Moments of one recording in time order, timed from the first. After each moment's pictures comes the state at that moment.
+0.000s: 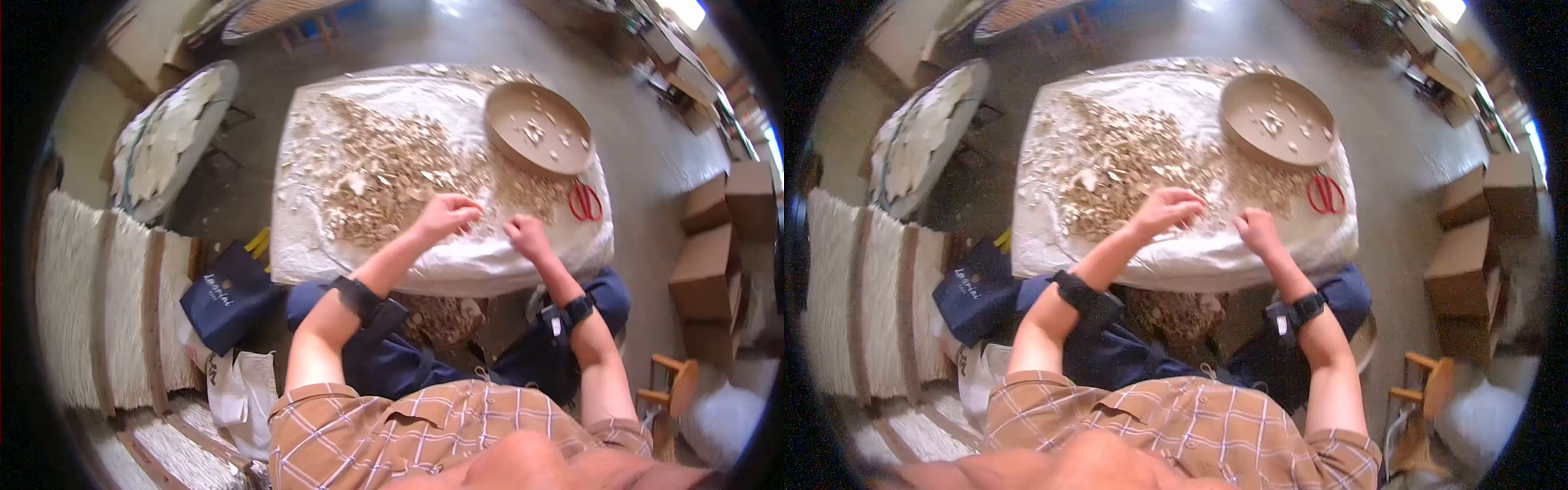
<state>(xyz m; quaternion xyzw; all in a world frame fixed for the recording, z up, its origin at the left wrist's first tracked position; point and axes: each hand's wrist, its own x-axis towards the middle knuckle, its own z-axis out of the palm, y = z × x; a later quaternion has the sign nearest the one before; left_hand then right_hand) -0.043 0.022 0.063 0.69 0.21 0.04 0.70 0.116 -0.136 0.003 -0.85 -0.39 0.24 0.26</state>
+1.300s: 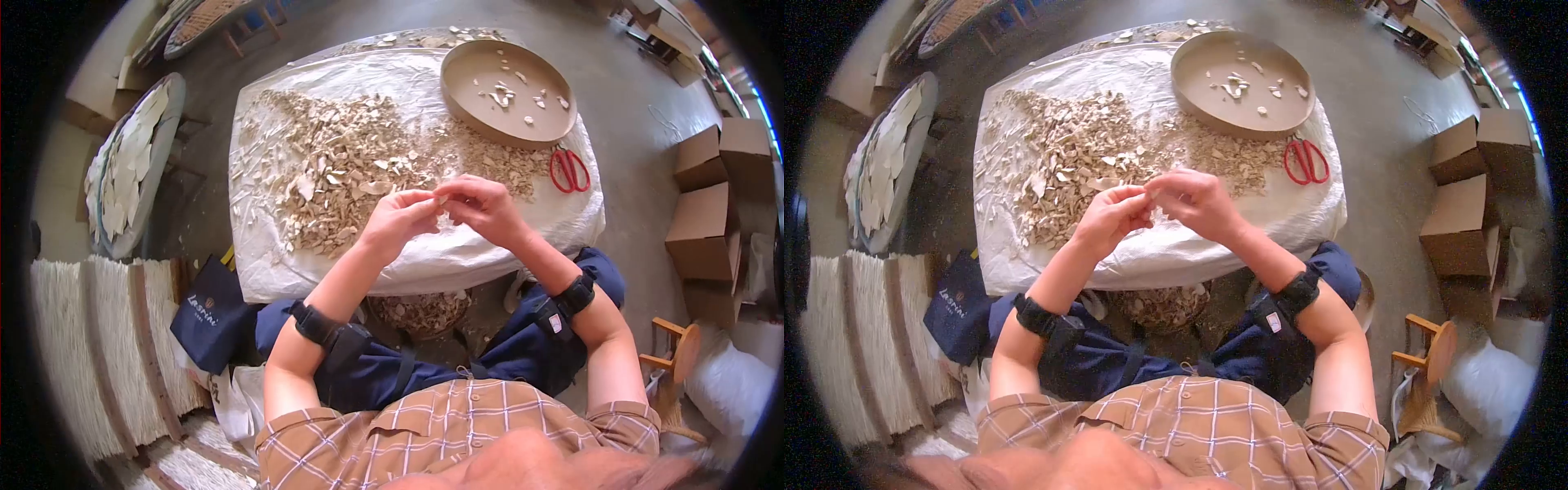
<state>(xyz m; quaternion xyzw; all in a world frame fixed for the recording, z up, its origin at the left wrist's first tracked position) -0.038 0.018 0.058 0.40 0.24 0.04 0.88 0.094 -0.104 0.068 -0.62 -0.47 0.29 0.56</state>
